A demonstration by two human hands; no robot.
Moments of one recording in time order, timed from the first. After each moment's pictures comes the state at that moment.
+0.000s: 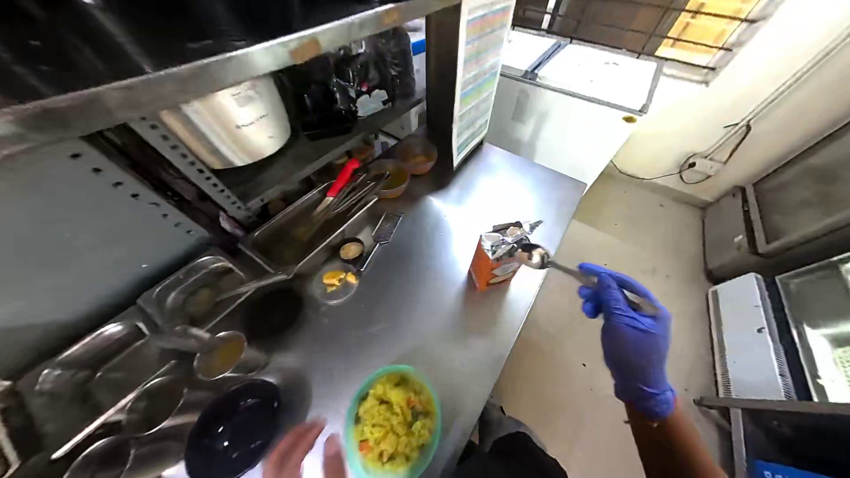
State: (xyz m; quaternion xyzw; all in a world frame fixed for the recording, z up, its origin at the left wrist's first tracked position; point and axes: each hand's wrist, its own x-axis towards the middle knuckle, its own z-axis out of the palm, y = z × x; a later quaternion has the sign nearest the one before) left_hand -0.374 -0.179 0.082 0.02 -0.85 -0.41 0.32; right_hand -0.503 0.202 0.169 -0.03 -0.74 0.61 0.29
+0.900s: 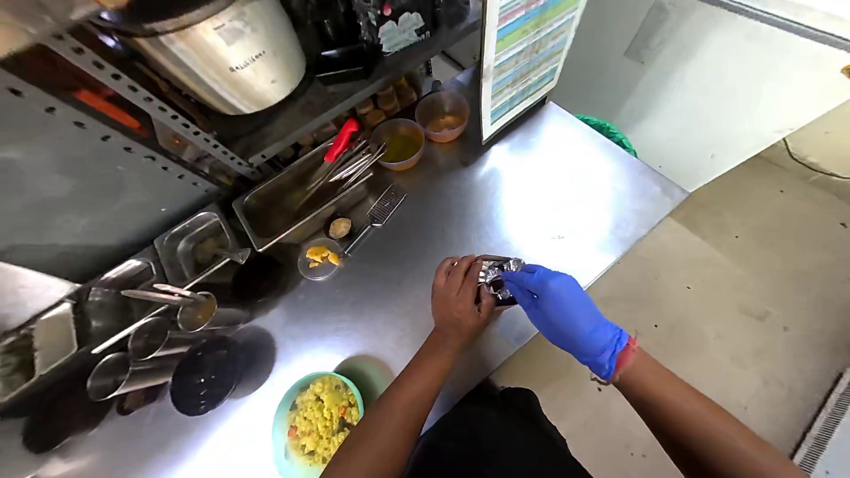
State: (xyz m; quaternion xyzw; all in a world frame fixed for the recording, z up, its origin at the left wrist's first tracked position) left_hand -0.680 0.102 0.026 -0.07 -0.91 -0.25 0.33; right_hand -0.717 0.284 0.120 0.30 -0.91 0.29 -0.04
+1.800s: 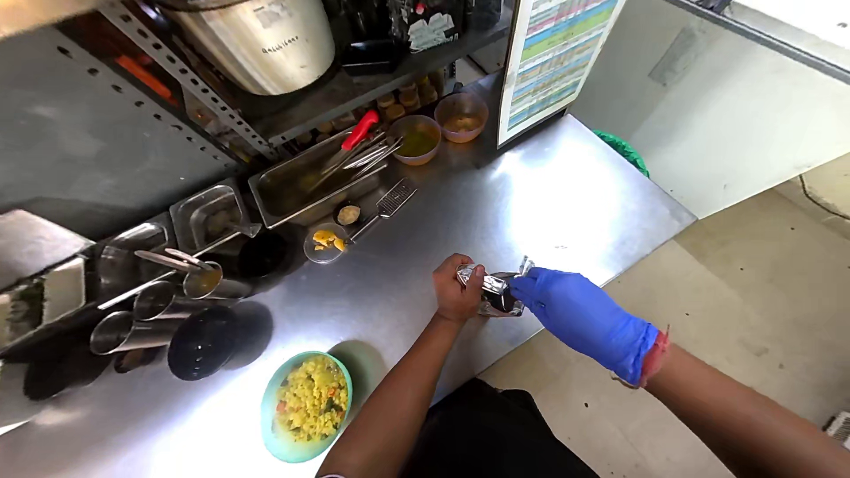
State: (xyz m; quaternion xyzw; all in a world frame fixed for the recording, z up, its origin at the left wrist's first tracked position) left_hand -0.704 0.110 0.013 0.02 -0.75 -0.56 0.34; right_hand -0.731 0.302 0.147 0.44 -0.88 0.17 -0.08
